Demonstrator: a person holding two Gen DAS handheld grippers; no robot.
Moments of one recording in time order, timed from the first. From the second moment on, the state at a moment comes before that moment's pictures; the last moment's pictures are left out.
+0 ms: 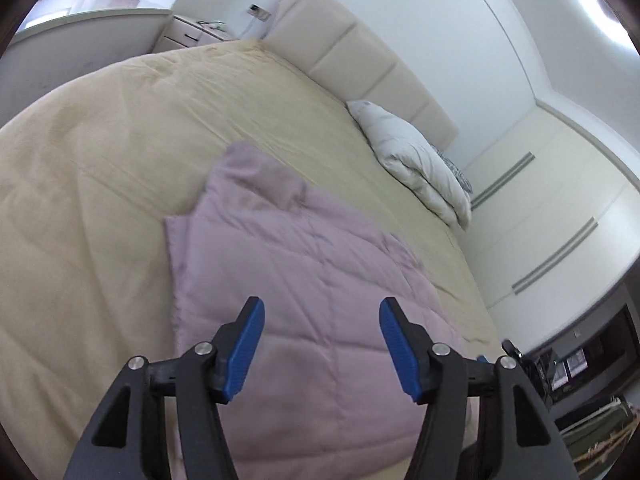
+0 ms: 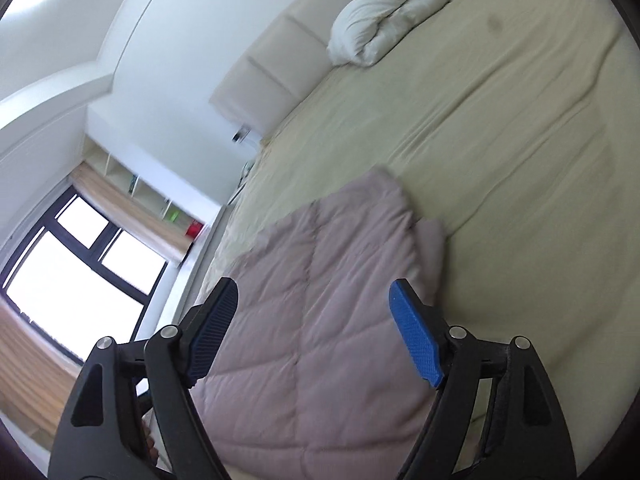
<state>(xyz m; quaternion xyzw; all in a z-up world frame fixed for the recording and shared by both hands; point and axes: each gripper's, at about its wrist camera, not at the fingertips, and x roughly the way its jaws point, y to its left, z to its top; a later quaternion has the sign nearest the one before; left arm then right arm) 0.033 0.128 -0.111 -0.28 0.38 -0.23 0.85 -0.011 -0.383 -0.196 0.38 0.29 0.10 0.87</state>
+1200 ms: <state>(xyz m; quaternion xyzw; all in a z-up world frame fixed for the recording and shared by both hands) -0.076 0.031 0.030 0.06 0.15 -0.08 0.98 -0.072 -0.254 -0.046 0.09 0.17 -0.07 0.98</state>
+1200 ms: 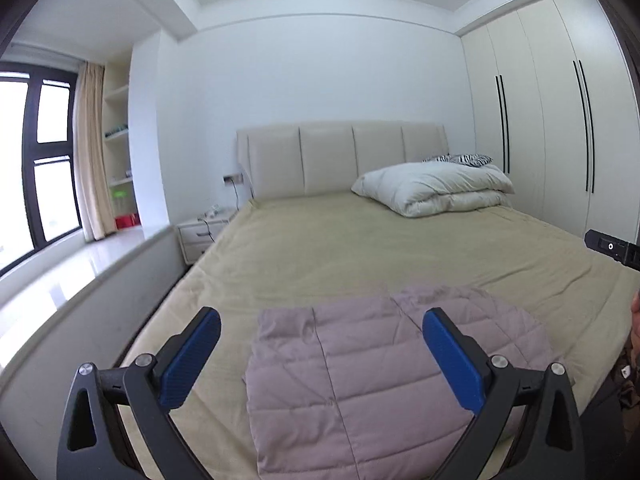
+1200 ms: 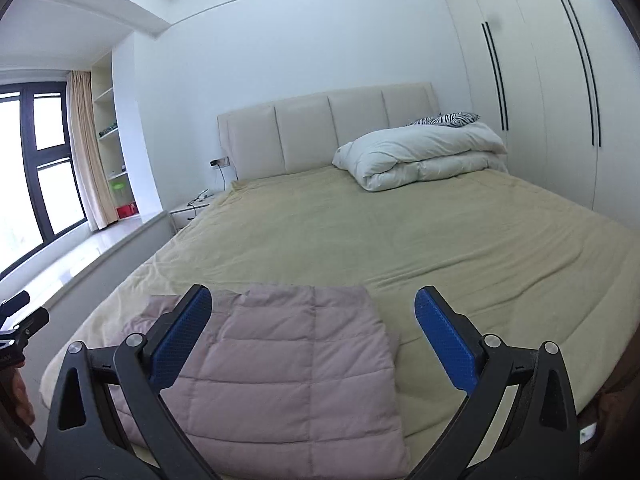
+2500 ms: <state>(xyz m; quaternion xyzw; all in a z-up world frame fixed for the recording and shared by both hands) -0.048 0.010 -0.050 0.02 0.40 -0.01 0.92 -0.056 -0.169 -0.104 0.04 0.38 -0.09 0.92</state>
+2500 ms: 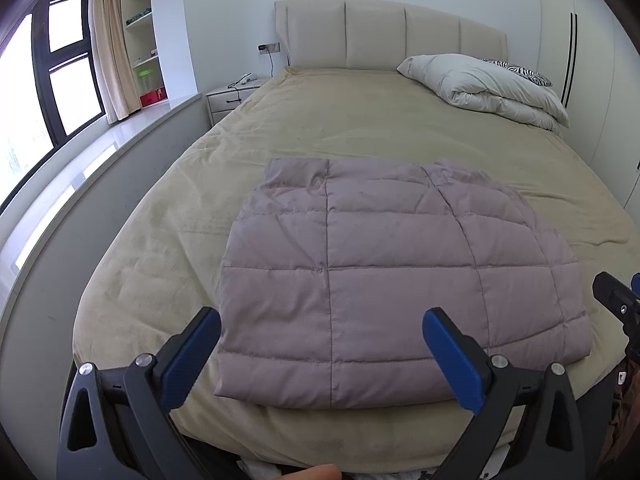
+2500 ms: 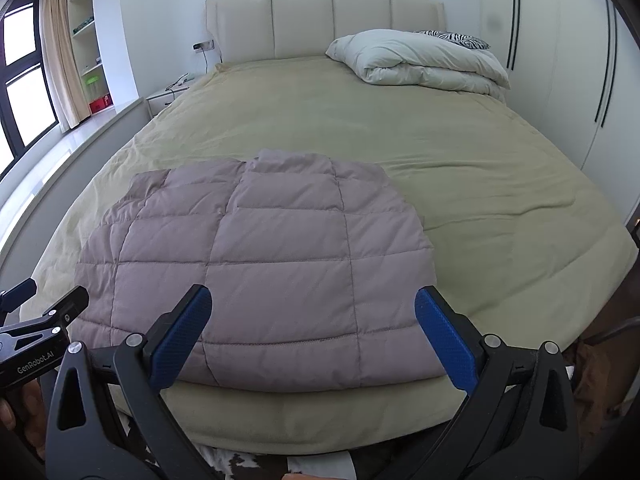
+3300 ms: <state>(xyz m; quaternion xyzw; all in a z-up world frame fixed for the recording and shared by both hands) -0.047 0.008 -0.056 0.03 0.40 -0.01 0.92 -0.053 -0.168 -0.108 0.04 0.39 -0.09 0.92</state>
